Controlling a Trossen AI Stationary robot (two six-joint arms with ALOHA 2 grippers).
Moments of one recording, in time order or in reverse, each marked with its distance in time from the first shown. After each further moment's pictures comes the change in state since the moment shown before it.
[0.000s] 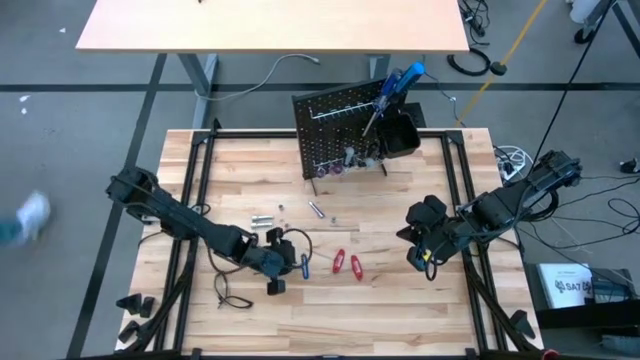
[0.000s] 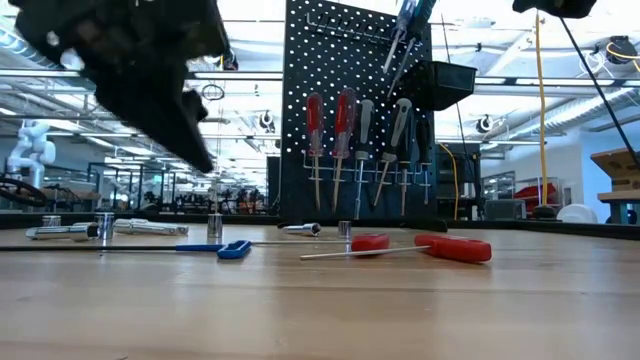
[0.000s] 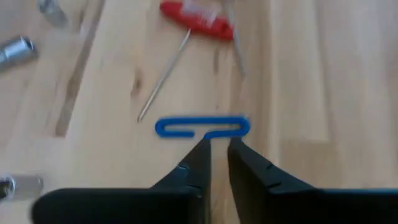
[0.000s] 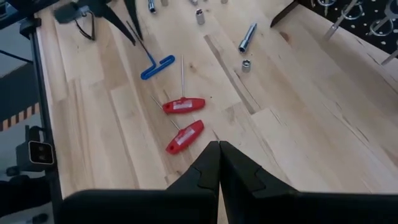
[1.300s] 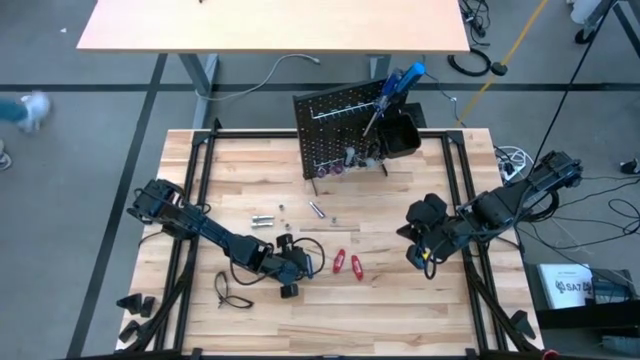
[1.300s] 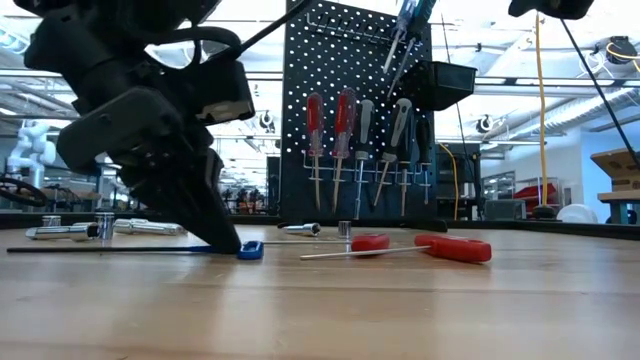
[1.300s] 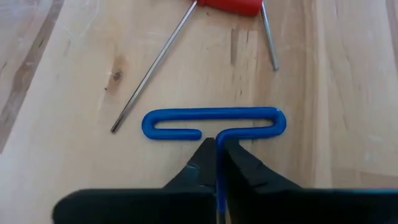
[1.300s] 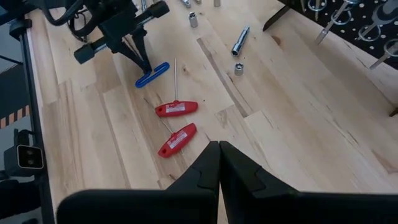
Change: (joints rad) left arm 0.013 0.300 0.008 0.179 -0.026 -0.032; right arm -0.013 0.000 0.000 -0.007 0.015 -0.016
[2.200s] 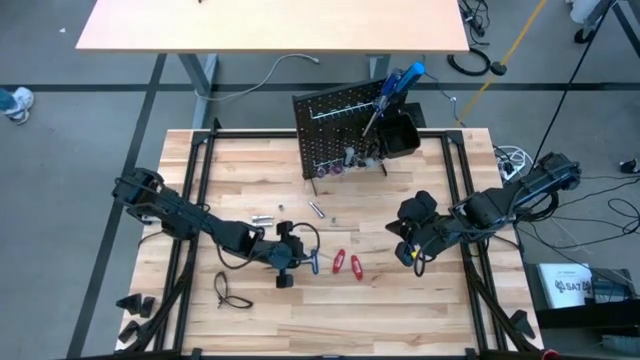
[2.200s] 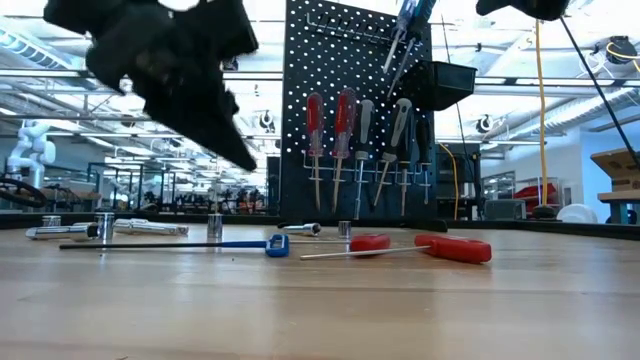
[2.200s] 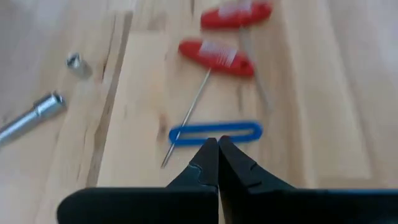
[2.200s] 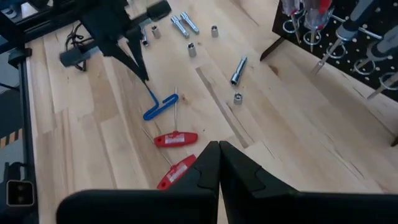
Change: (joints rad) left arm 0.060 -0.252 0.007 -0.070 0.007 0.219; right arm -0.046 0.043 0.000 0.119 0.058 -0.067
